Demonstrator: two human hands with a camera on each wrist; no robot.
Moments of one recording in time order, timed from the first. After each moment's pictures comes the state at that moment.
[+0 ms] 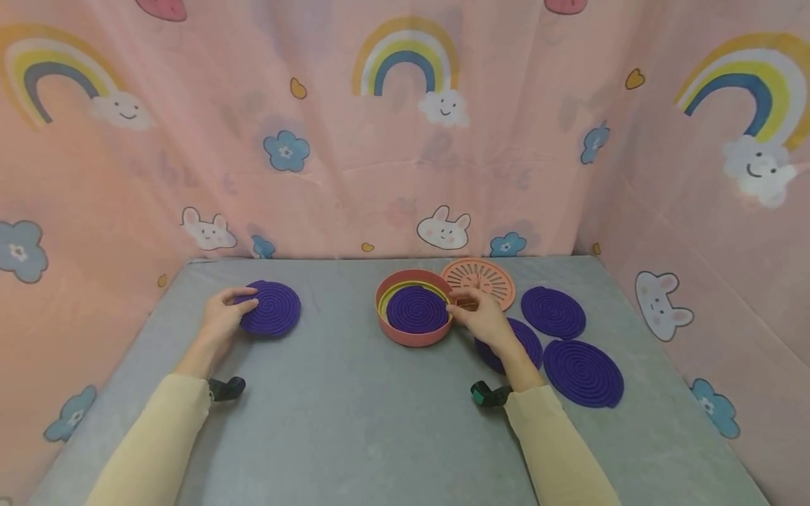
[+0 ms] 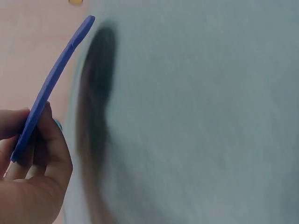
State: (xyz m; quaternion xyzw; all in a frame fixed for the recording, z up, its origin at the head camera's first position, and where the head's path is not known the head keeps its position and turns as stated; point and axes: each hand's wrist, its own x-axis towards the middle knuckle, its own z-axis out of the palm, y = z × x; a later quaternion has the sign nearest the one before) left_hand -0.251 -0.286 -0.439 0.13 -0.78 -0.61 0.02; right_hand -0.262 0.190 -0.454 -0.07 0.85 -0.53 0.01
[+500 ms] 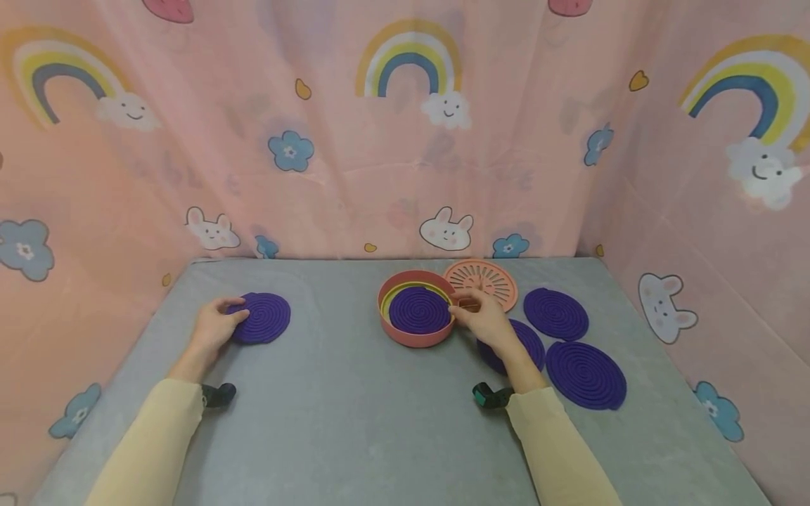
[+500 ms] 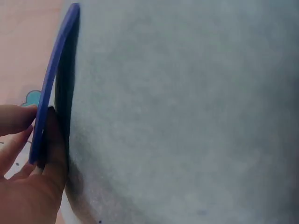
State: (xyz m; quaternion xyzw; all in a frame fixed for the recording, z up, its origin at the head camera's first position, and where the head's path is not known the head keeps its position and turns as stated) left_hand -0.242 -0.312 -0.453 0.13 -0.86 -0.50 0.03; right_hand -0.262 0.187 -0.453 -0.07 0.85 -0.53 0.01
